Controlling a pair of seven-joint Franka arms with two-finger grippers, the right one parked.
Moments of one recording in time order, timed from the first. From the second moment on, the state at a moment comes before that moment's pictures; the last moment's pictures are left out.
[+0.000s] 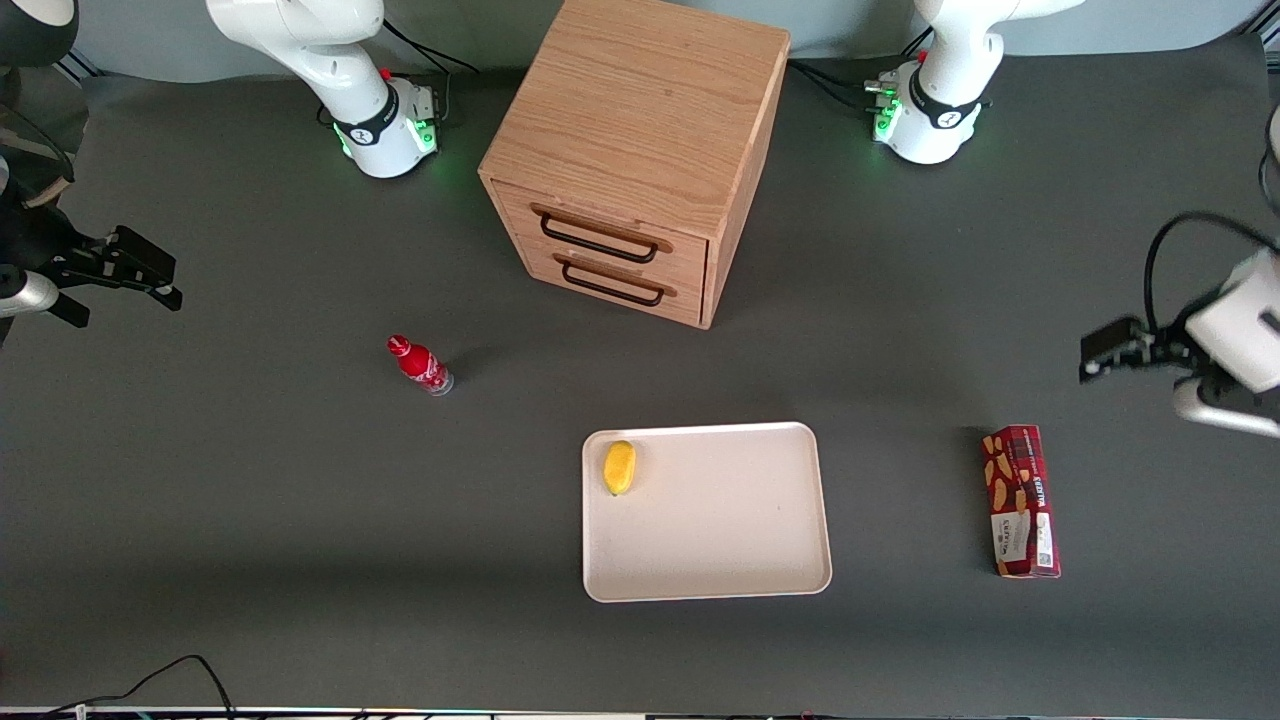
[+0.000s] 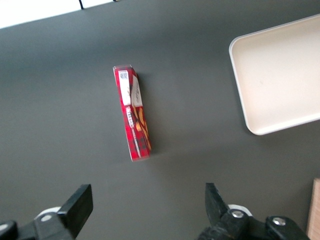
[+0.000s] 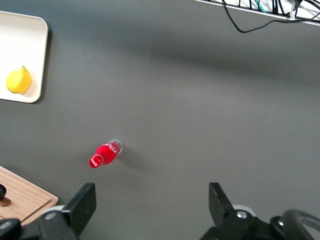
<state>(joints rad) 0.11 0.33 -0.16 -1.38 0.04 1.76 0.16</state>
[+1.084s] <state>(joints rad) 0.11 0.82 -0.12 -1.33 0.18 2.23 -0.01</state>
